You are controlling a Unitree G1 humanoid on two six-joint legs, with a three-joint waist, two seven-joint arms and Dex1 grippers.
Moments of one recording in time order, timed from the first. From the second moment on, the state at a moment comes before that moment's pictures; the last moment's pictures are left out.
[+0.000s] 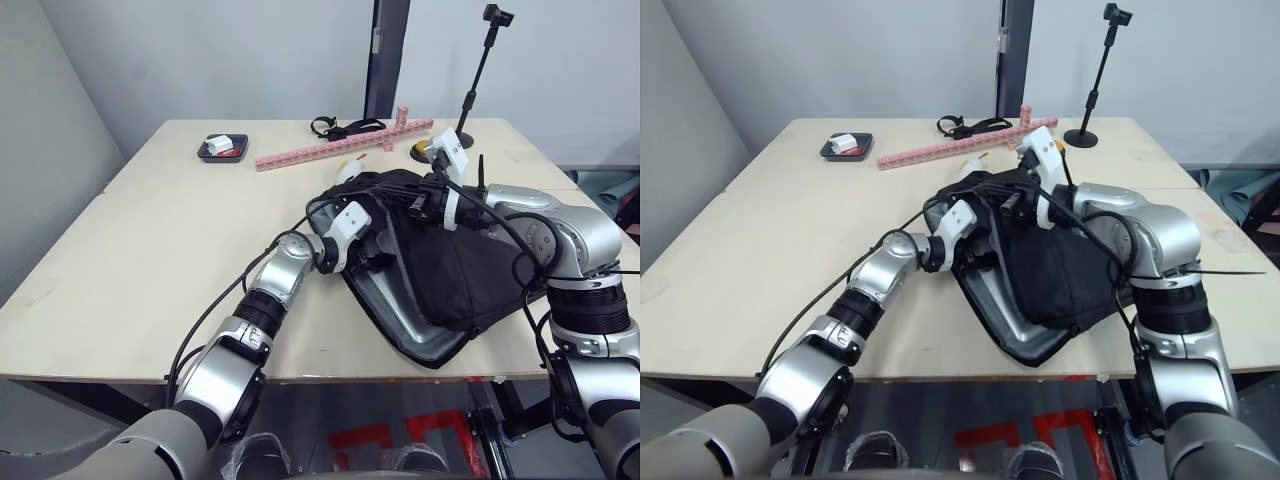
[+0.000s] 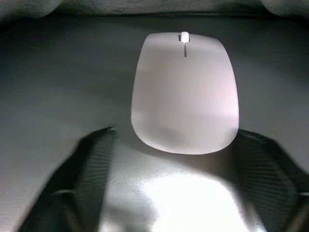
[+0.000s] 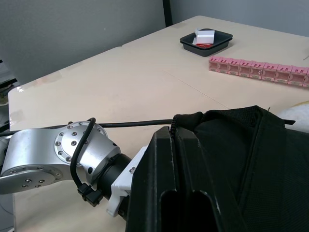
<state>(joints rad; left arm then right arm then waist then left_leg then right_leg) -0.82 0.06 -0.22 0.63 -0.04 0.21 -0.82 -0.76 -0.56 -0.06 -0.23 0.68 1.05 0.67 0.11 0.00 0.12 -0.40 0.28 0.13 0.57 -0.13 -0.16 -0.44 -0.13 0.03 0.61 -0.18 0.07</state>
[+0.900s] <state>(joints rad) -0.74 0.13 -0.19 0.52 -0.09 0.25 -0.89 -0.76 -0.56 -0.06 -0.25 0.70 1.06 0.66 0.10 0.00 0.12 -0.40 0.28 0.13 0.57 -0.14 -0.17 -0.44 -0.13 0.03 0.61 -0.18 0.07</state>
